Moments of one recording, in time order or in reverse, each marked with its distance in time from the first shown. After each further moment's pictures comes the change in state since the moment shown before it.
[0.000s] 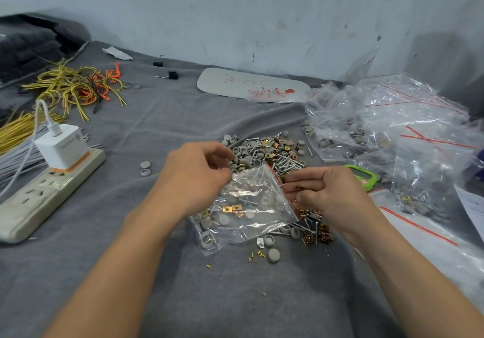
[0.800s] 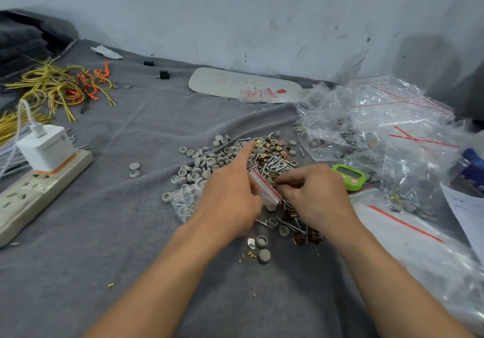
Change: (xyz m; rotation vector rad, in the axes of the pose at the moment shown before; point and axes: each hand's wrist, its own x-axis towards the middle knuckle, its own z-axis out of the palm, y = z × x) left_hand -0.010 0.016 0.067 0.123 -0.056 0.174; right_hand 0.009 -0.002 0.013 -0.667 0.270 -0.163
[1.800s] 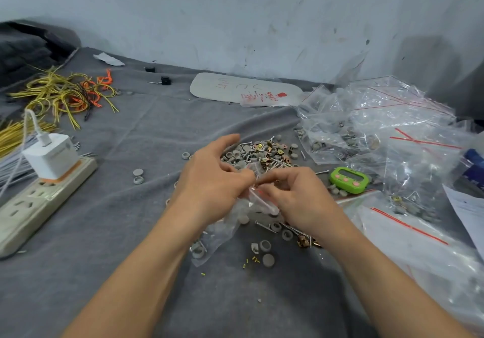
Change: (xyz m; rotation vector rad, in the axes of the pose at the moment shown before) left_hand 0.003 0.003 -0.044 -0.419 0.008 -0.178; right_hand -0.009 -0.026 0.003 0.370 -0.248 -0.074
